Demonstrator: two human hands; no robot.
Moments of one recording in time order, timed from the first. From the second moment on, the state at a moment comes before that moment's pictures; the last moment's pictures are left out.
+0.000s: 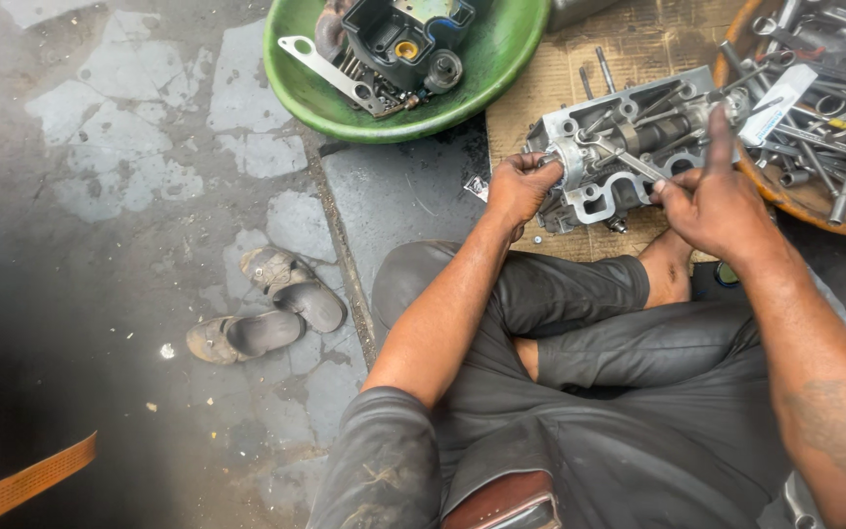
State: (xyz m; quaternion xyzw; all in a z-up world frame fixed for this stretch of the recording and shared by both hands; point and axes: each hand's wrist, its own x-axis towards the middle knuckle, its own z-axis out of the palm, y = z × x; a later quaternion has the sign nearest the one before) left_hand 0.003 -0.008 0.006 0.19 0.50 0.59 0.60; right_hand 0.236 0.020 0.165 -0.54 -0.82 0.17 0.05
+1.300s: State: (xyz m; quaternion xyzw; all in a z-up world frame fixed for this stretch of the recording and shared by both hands) left_hand -0.003 0.003 0.002 0.19 0.48 0.59 0.62; right_hand 0.244 -0.007 0.216 -0.60 -0.75 0.22 0.19
